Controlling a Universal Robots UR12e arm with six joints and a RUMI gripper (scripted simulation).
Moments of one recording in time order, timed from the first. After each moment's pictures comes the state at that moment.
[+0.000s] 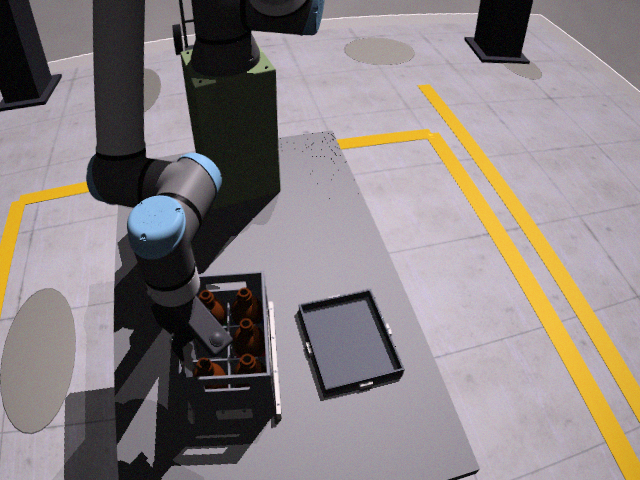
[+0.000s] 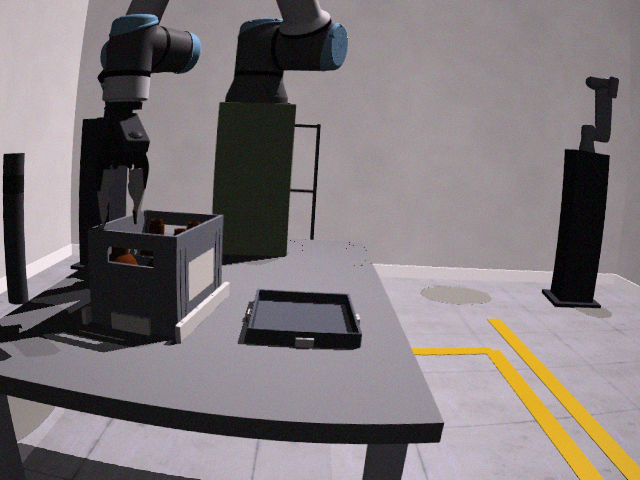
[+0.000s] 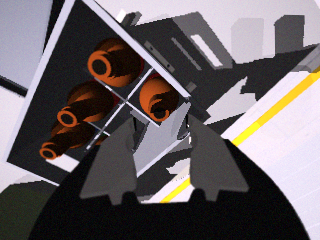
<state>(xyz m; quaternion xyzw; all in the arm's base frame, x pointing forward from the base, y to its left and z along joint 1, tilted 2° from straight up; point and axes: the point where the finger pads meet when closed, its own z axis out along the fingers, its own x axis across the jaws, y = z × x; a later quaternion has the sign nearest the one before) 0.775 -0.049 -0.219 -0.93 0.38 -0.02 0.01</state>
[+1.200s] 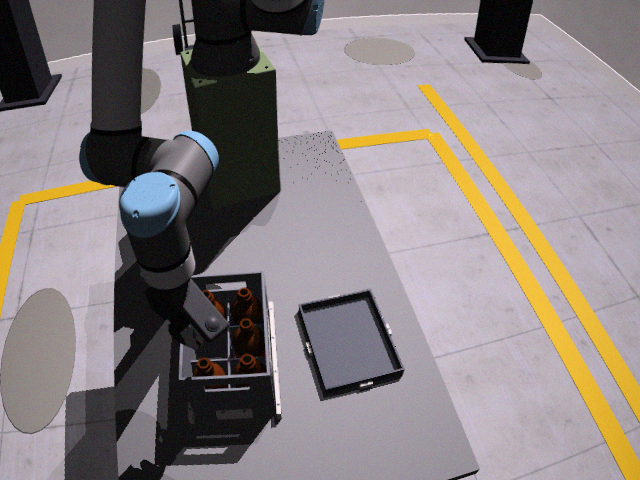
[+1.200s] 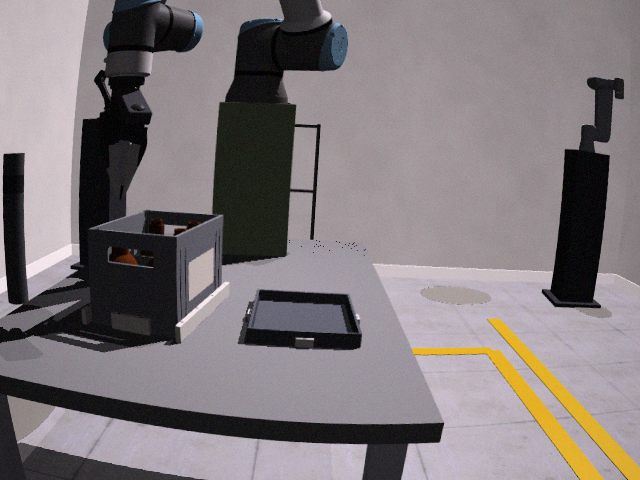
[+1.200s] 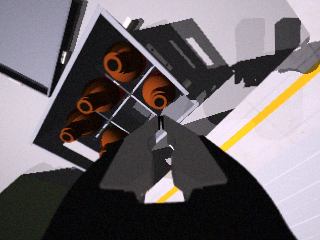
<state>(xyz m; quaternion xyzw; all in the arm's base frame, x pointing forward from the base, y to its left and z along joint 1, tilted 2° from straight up) 0.774 -0.049 -0.172 -0.93 0.38 -0.02 0.01</state>
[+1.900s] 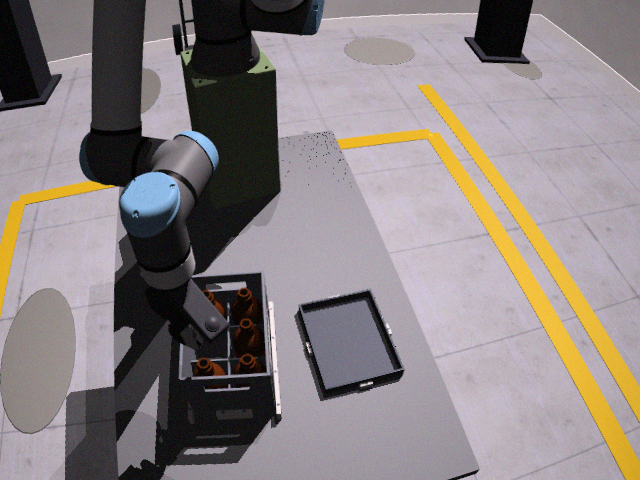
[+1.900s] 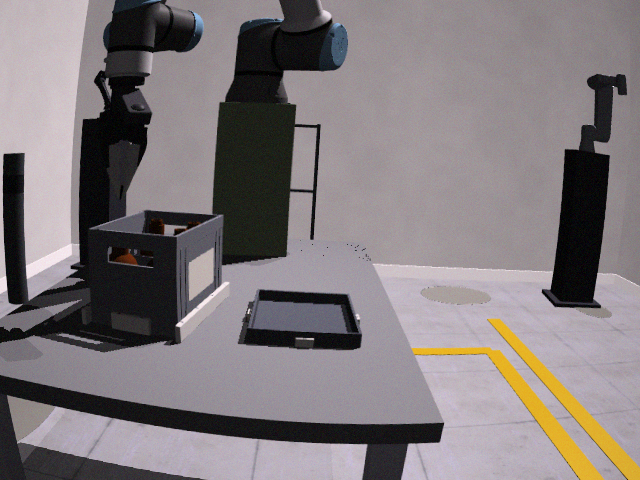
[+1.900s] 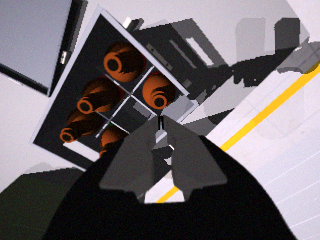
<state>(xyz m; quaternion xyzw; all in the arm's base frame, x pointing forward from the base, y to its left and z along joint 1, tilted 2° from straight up) 0.774 -0.049 -0.172 -0.93 0.38 -0.02 0.01</state>
